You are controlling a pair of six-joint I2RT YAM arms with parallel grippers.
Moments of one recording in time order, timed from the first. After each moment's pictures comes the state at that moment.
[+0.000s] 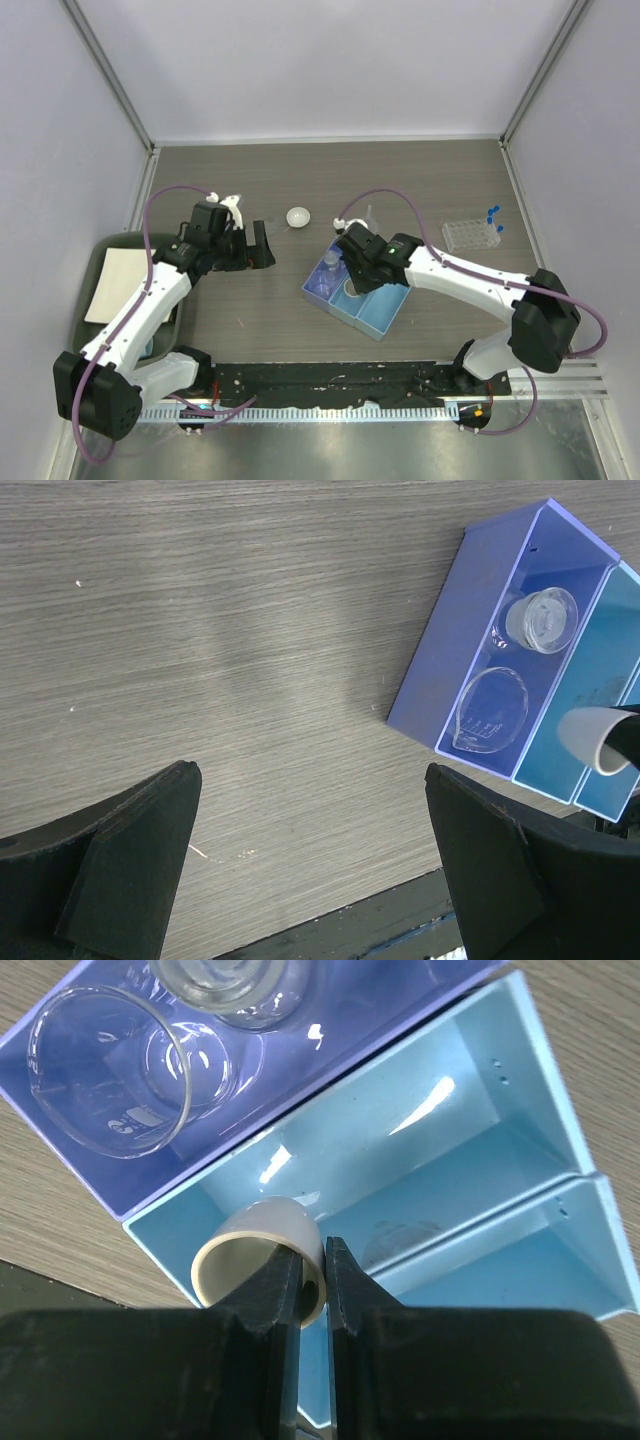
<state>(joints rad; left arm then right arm) -0.34 1.08 0.90 -0.67 0.16 -0.39 0.89 1.44 1.07 -0.74 0.18 0.43</state>
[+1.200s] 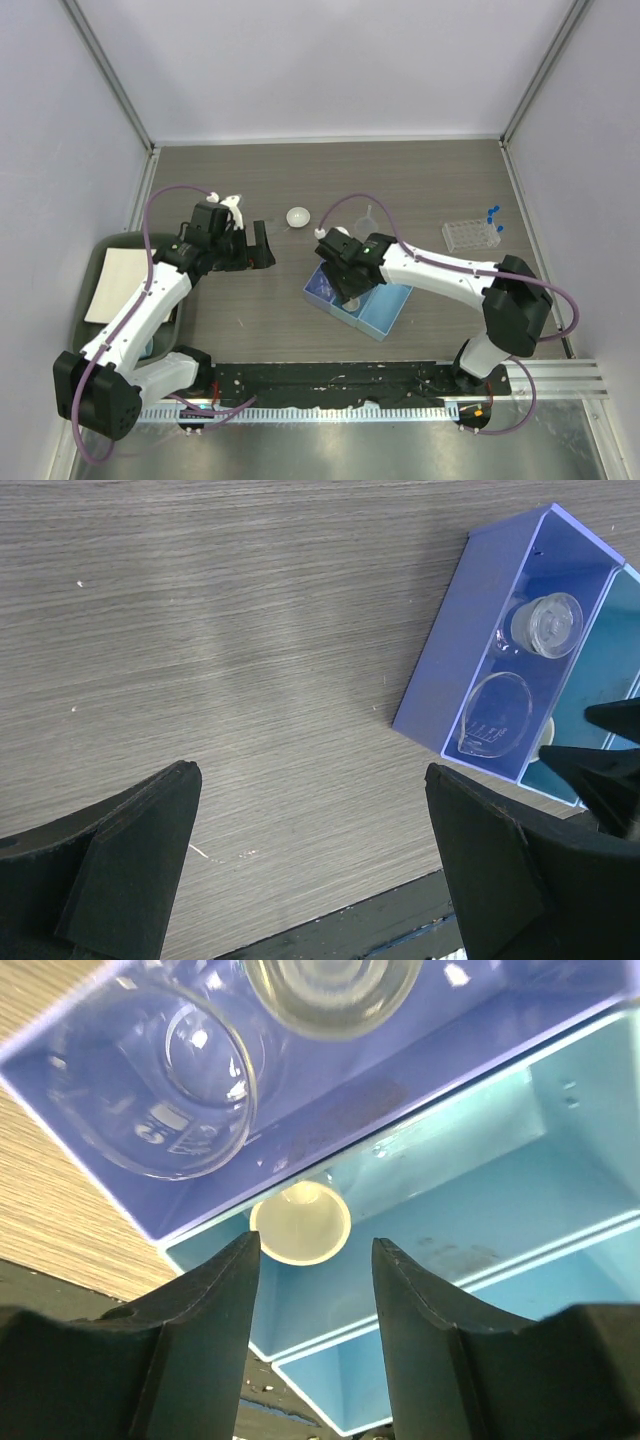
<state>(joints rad) -0.35 1.08 0.90 -0.67 0.16 -0.39 0.97 1.60 1.13 -0.77 0.17 0.42</state>
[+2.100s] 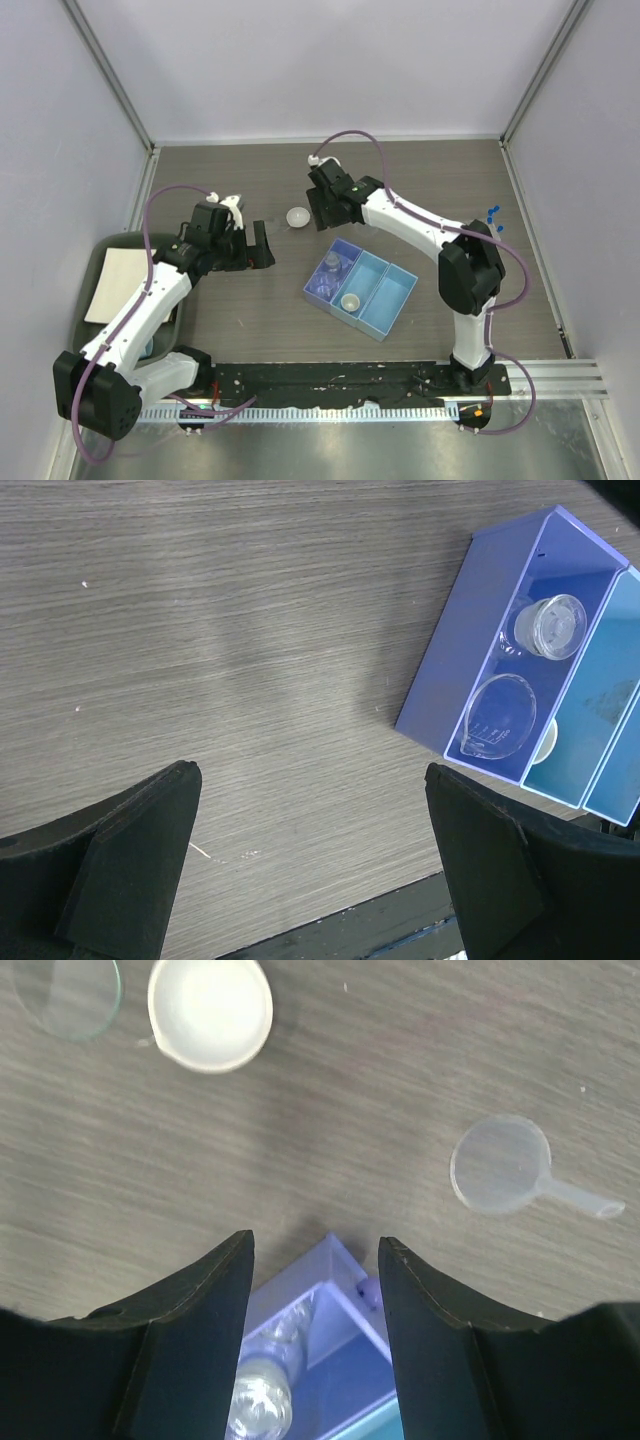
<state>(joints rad) -0.35 1.08 0.90 -0.67 0.15 -0.39 0.76 1.93 1.66 -0.69 0.25 0.29</state>
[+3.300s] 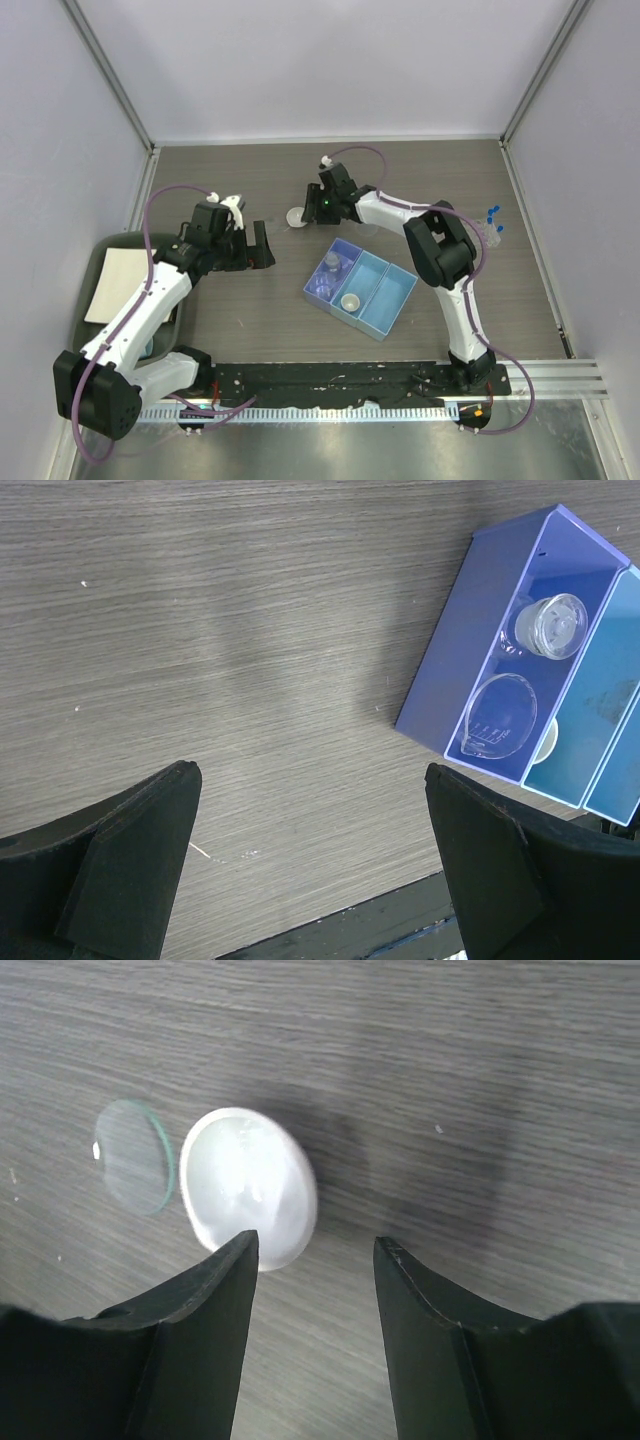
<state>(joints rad) -0.35 1.08 0.90 -0.67 0.15 -0.39 0.61 2.20 1.62 -0.21 -0.11 0.57</state>
